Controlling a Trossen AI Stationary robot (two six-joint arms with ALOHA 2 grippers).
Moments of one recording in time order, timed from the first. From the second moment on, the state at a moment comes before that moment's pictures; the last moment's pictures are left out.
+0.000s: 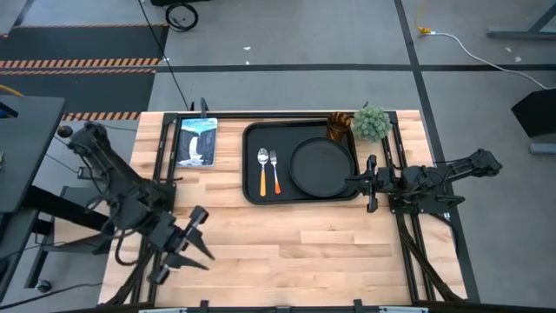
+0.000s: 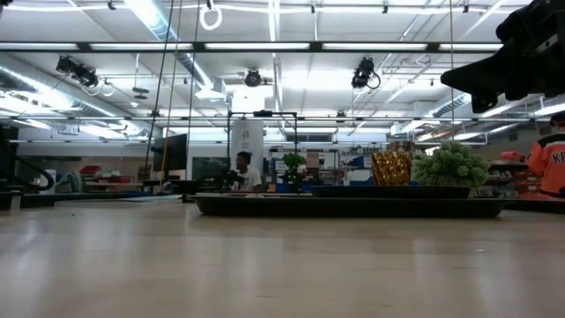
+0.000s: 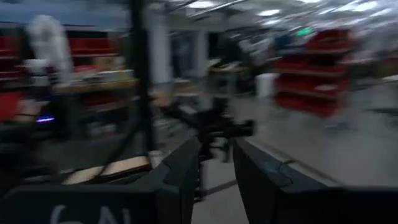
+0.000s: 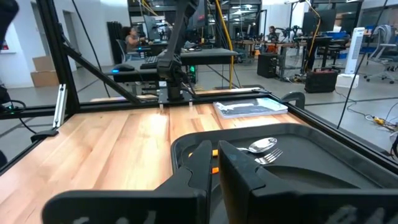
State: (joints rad) left arm -0.85 1.08 0.98 0.23 -0.37 0.05; right arm 0.26 0.14 0.01 0.14 0.40 0.02
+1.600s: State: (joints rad) left arm -0.66 0.17 0.01 0.41 0.22 -0.41; right arm 0.26 0.14 0.01 0.14 0.40 0.02
